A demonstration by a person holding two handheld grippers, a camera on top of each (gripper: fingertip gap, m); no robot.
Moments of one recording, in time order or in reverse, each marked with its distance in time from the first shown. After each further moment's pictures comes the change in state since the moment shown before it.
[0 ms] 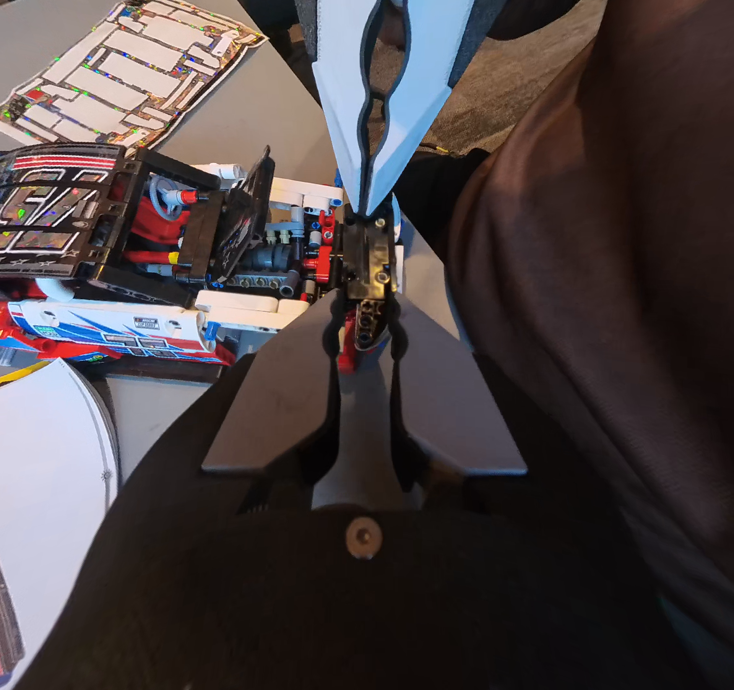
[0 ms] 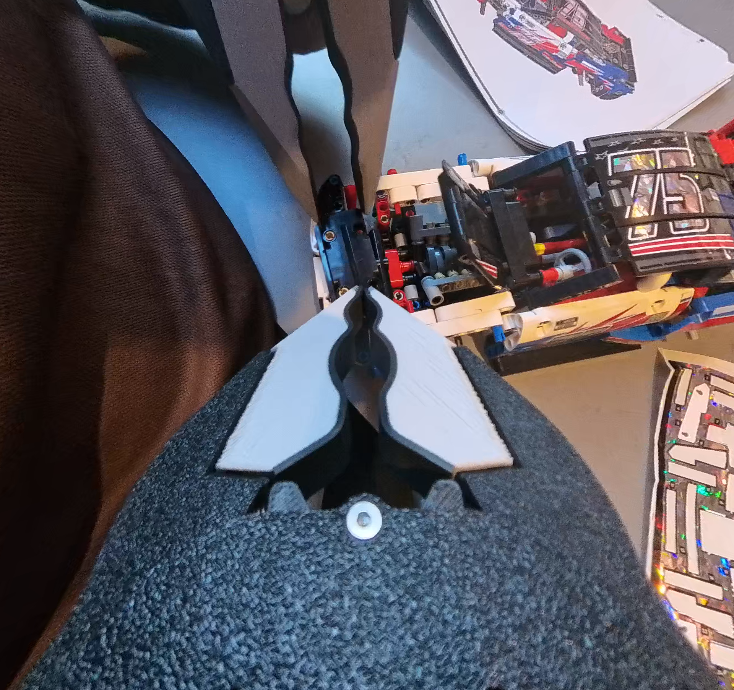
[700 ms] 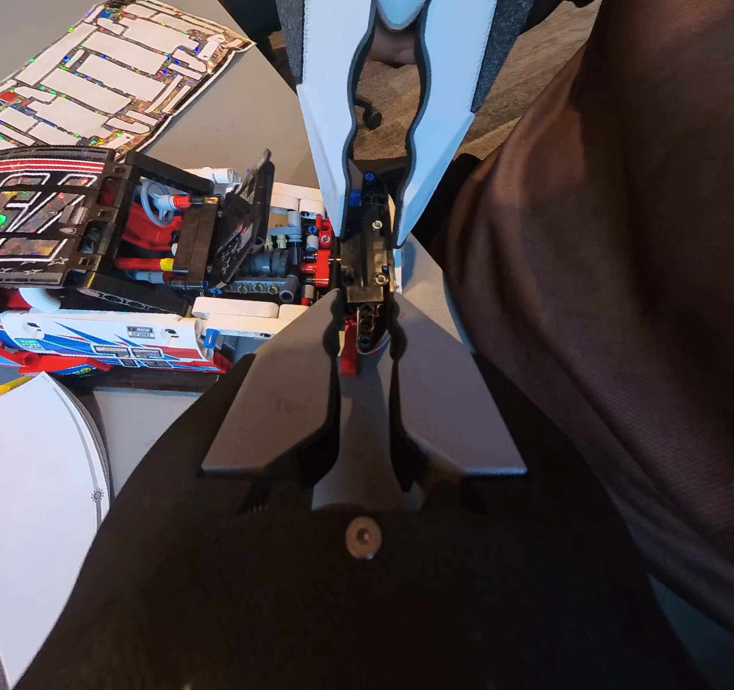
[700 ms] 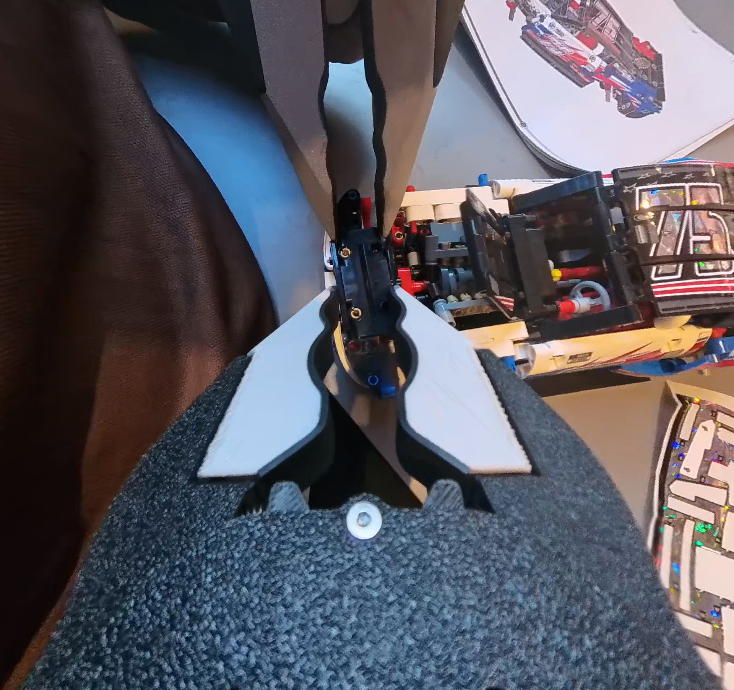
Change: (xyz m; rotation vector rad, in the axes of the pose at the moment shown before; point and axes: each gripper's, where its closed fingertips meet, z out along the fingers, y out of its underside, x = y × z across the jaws) left arm -0.001 -0.002 0.002 0.015 0.058 -0.009; right arm -0.006 -0.007 0.009 -0.026 -0.034 -0.046
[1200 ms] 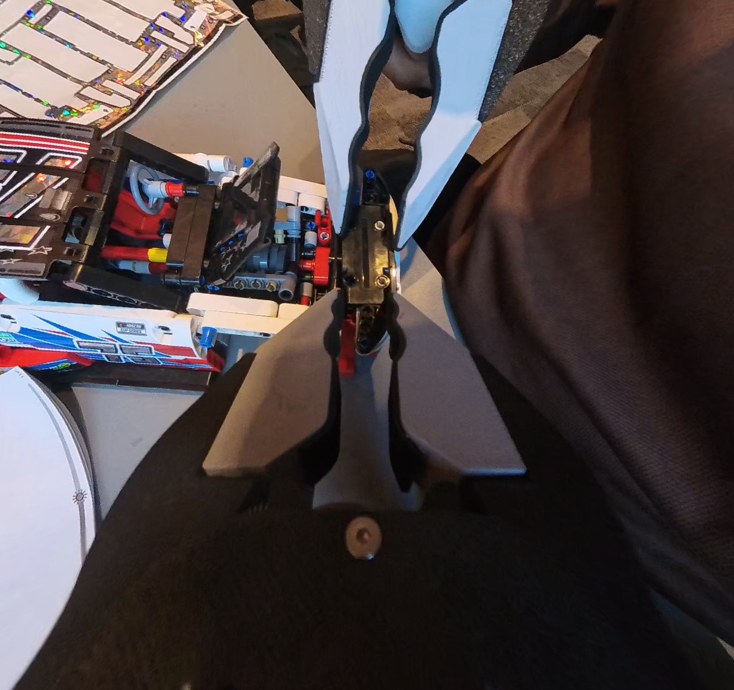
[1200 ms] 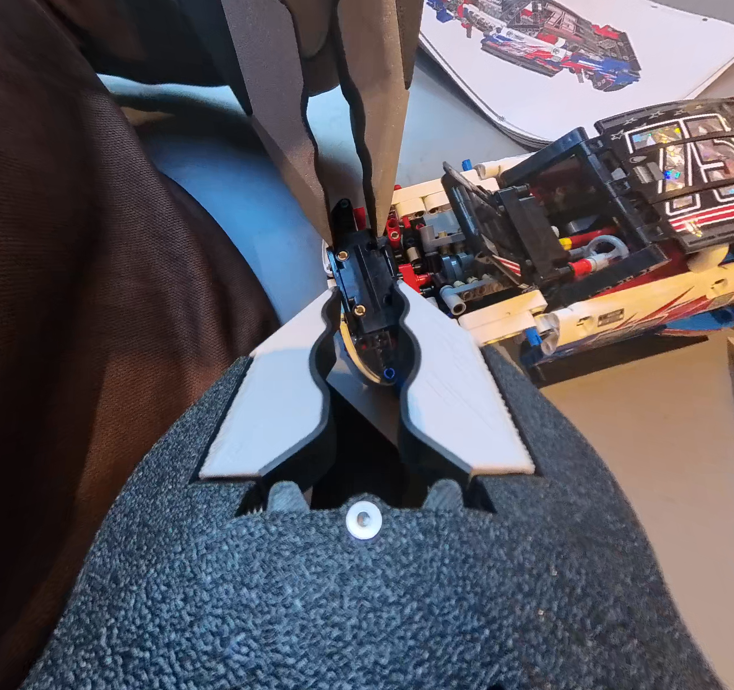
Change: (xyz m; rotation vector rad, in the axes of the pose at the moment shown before) left arm -0.001 0.000 0.001 -0.037 0.046 -0.068; right arm -0.001 0.001 0.000 0.139 0.009 0.182
